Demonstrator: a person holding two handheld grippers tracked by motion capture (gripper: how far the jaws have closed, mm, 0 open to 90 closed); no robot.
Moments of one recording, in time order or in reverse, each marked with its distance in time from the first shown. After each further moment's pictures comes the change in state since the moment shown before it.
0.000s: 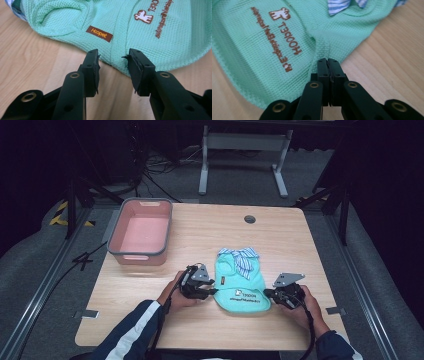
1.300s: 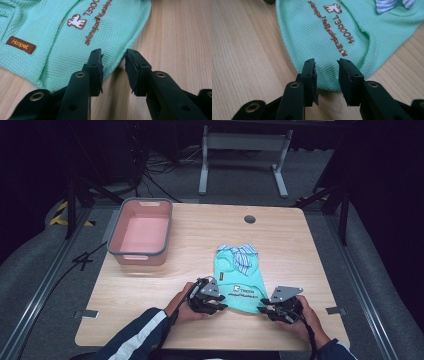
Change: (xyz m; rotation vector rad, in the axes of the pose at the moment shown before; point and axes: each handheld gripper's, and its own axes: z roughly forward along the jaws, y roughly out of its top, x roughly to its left) left arm -0.048 0.010 0.007 0.021 -0.126 0.077; right arm 0.039 -0.007 -0.013 -0.032 0.081 -0.088
